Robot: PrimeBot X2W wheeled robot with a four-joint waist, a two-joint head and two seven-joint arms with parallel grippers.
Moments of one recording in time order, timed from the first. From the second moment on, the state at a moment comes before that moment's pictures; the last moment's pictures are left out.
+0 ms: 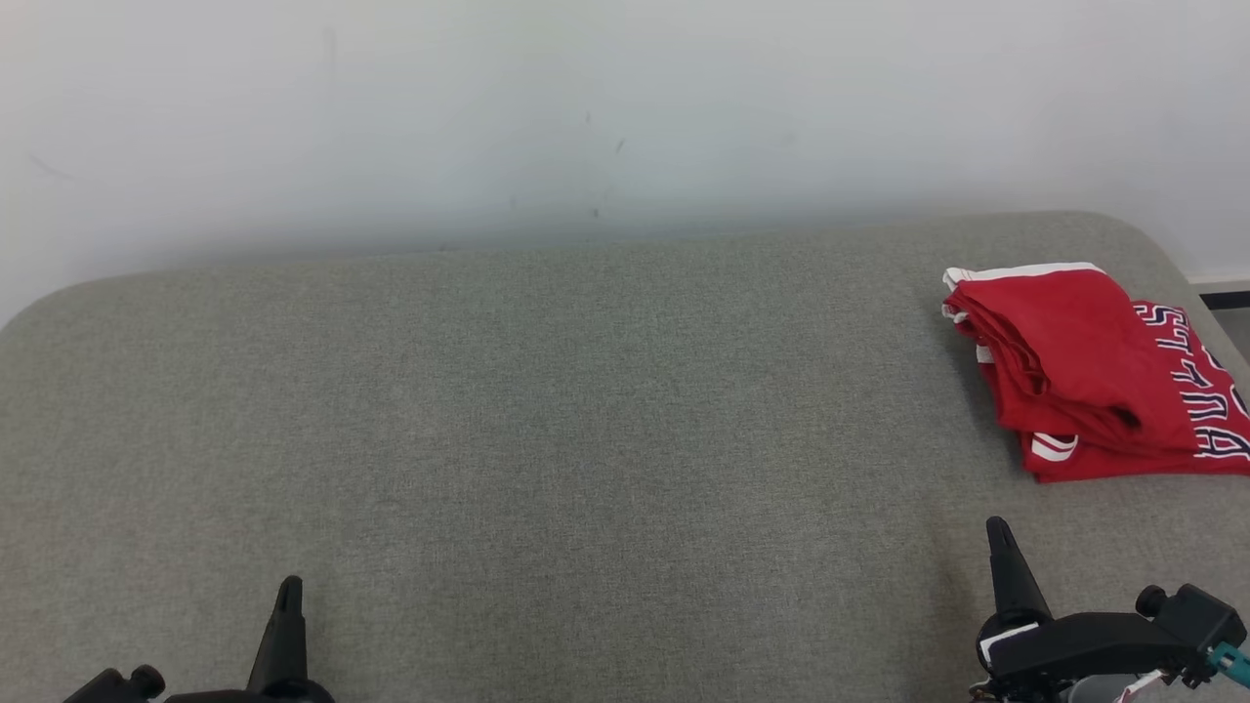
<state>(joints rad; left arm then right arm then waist) -0.04 0.04 0.08 0.27 -0.91 -0.10 -0.07 -0.12 -0.08 0.00 0.37 0.99 0.13 -0.06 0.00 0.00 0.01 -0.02</state>
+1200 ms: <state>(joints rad) -0.08 0.04 0.10 0.26 -1.29 -0.11 0.03 -0.12 -0.07 -0.06 0.31 1.32 0.13 0.03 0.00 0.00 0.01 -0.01</state>
